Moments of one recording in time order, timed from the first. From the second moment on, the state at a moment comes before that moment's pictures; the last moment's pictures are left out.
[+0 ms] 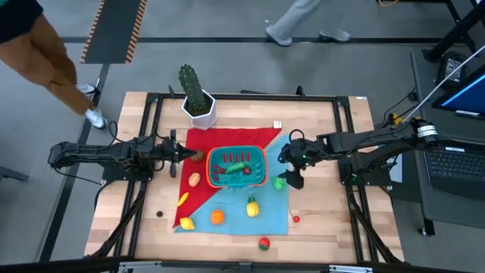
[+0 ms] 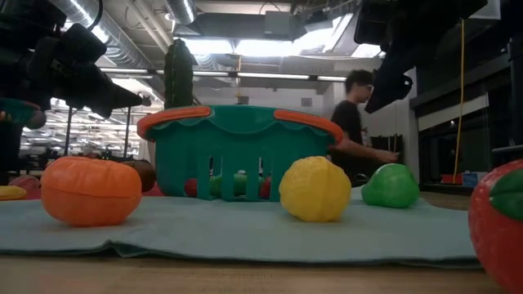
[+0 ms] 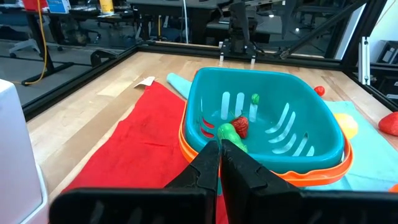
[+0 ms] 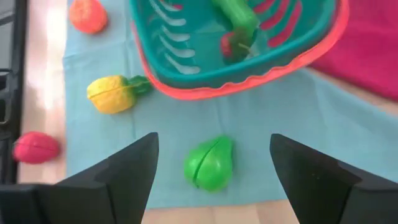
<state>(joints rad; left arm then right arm) 0.07 0.20 0.02 0.00 -0.09 -0.08 0.09 1.24 0.84 -0.49 -0.06 0.37</state>
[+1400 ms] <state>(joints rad) 0.07 0.20 0.02 0.00 -0.09 -0.08 0.17 1.63 0.84 -0.41 -0.06 0.49</state>
